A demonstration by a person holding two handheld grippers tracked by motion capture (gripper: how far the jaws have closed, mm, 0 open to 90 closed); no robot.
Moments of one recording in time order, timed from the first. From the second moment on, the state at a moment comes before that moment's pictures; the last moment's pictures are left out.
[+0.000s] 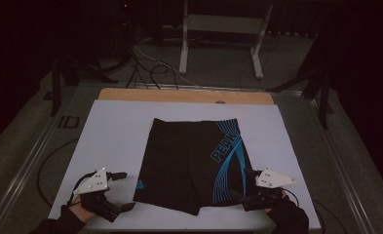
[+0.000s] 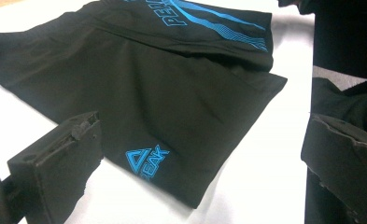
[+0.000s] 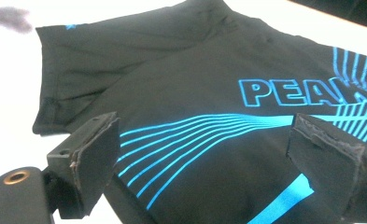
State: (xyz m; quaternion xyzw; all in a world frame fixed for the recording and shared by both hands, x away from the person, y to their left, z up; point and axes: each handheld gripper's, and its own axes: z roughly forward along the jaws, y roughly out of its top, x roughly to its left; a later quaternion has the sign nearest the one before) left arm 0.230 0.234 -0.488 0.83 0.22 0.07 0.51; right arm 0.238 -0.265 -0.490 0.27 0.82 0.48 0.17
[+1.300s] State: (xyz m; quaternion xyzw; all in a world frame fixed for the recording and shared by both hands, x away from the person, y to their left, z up) left arm 0.227 0.217 -0.480 0.84 0.18 0.05 0.51; right arm 0.233 -0.249 -0.472 0.28 0.84 0.44 0.15
